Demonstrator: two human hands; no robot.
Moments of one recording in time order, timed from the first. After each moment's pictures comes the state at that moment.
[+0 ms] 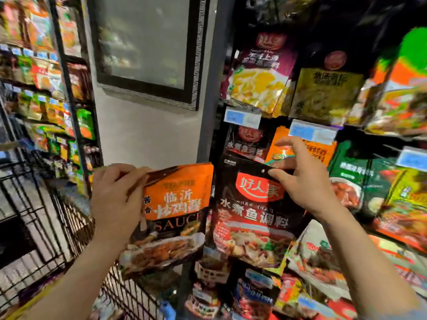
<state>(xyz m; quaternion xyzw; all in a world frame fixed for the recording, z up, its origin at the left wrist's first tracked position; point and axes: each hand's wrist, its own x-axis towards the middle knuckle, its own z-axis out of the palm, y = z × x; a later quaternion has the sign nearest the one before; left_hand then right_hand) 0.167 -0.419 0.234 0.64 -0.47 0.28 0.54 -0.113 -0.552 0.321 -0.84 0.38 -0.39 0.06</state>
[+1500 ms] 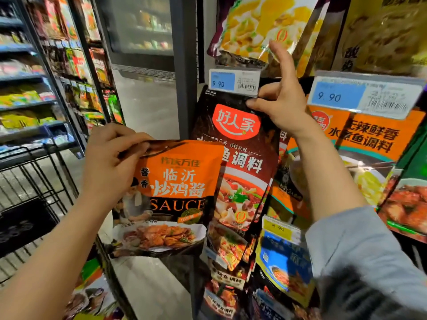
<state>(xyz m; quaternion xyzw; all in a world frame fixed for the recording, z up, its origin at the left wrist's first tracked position) 0.146 -0.544 0.241 0.66 -0.52 0.28 0.46 -0.043 -0.789 0.313 -0.84 0.06 -0.48 0.27</state>
